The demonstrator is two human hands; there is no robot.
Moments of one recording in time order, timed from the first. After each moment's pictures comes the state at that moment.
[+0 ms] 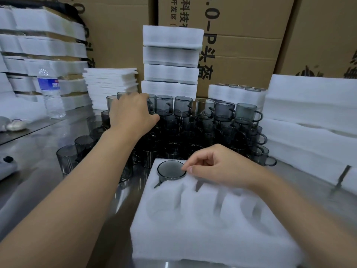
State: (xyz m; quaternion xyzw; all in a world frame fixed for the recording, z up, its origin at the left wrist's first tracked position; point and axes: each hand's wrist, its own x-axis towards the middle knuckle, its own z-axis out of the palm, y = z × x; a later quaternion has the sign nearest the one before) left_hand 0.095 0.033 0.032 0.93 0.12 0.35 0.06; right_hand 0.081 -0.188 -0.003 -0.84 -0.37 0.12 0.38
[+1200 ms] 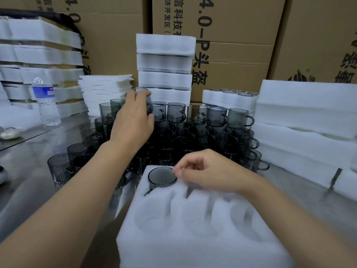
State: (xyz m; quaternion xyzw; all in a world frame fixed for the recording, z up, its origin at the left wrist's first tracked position) left_hand 0.092 0.013 0.025 0.89 0.02 0.42 0.18; right_hand 0.088 -0.188 -0.008 -0.83 -0.38 0.10 0.39
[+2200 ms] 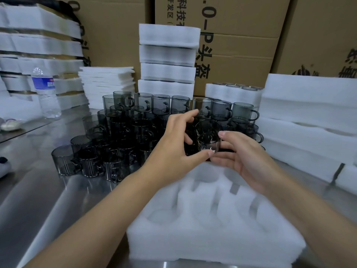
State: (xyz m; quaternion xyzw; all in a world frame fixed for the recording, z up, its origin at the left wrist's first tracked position) left_hand 0.062 -0.040 -0.026 0.83 -0.20 0.29 0.43; right_hand 0.091 -0.211 -0.010 -0.64 -0.13 0.07 0.75
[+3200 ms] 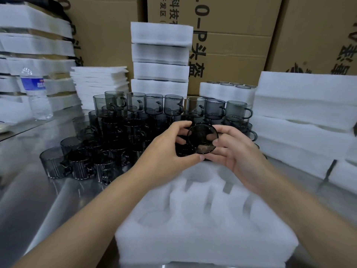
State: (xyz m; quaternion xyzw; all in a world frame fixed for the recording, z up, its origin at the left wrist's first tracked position) left_hand 0.065 -0.038 -0.027 0.86 -0.14 0.21 0.44; right_hand 0.097 -0.214 -0.015 -0.61 -0.19 0.07 0.76
